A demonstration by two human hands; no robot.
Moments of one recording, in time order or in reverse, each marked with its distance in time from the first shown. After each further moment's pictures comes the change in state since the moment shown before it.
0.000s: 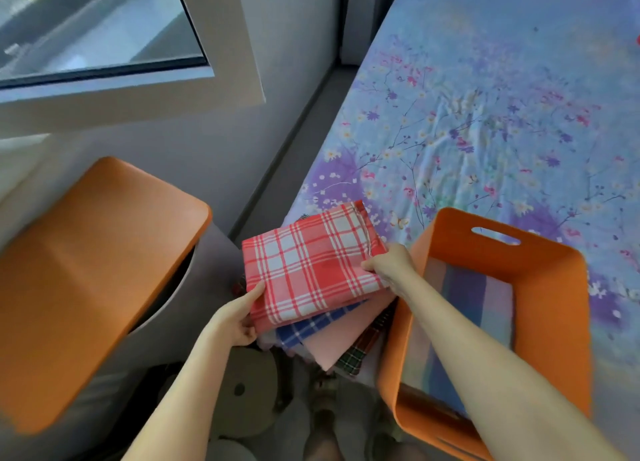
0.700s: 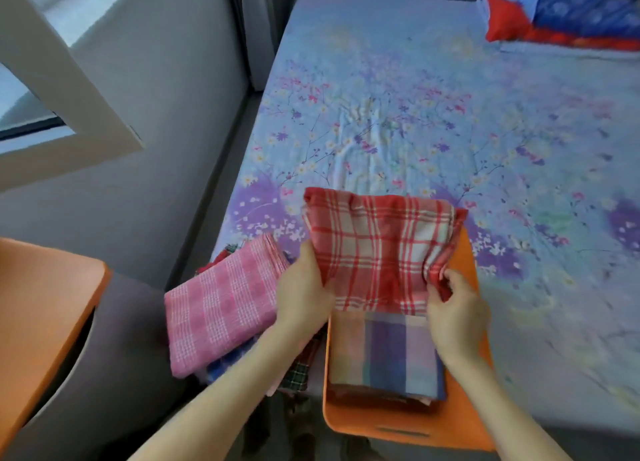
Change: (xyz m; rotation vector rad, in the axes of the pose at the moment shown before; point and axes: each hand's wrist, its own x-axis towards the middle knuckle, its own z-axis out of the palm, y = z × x) left_hand -0.156 -0.019 0.211 0.935 -0.007 1.278; right_hand -0.097 0.140 -0.147 -0.091 0.999 -0.411
